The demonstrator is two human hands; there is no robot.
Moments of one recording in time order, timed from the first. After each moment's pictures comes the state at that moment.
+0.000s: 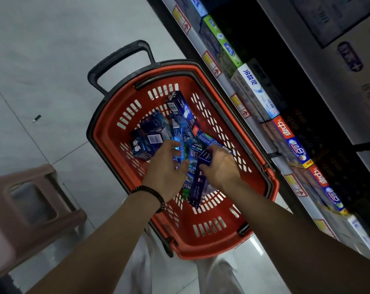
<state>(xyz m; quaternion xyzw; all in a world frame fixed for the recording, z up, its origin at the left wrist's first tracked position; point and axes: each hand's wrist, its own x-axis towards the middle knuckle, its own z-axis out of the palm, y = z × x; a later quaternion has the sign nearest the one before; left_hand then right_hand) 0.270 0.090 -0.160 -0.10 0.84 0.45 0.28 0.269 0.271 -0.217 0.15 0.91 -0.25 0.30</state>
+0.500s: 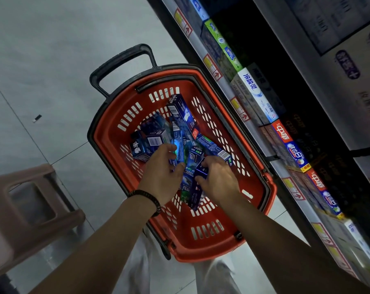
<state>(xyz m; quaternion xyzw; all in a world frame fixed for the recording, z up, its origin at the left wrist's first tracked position) 0.272 0.084 -0.160 -0.12 0.84 0.46 0.28 0.289 0.261 -0.191 0.11 0.92 -0.21 0.31</state>
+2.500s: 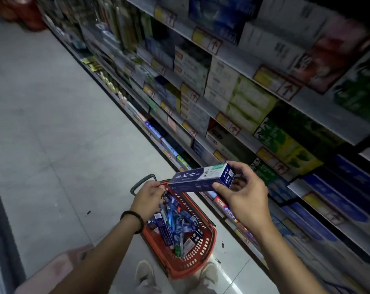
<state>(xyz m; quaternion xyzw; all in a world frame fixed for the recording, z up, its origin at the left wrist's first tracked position) 0.234 0.100 0.324 -0.16 0.79 0.54 0.24 0.296 0.357 0.393 0.18 0.81 -0.55 -0.07</state>
